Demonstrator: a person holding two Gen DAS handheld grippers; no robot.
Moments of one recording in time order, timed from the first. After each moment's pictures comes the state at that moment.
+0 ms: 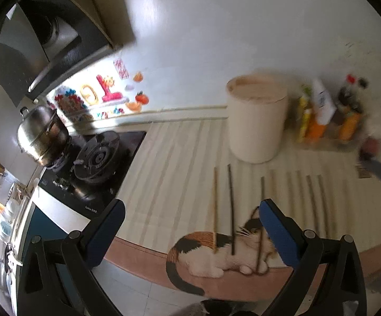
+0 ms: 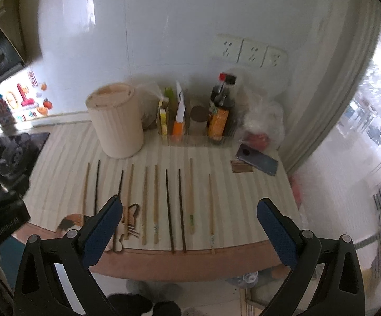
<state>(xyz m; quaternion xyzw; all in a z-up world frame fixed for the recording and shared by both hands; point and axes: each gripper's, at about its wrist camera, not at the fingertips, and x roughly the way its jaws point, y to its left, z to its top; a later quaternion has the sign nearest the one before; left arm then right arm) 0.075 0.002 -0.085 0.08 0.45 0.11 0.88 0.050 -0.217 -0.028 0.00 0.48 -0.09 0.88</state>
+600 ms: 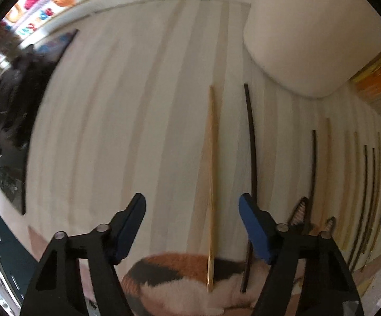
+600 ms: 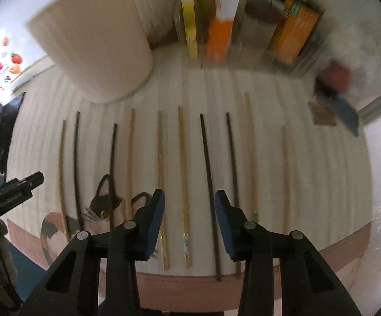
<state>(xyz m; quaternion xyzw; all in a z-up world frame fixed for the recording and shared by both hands) 0.210 0.054 -0.302 0.00 0.67 0.04 0.74 0.191 -0.202 -0.252 0.07 0.65 -0.04 0.76</state>
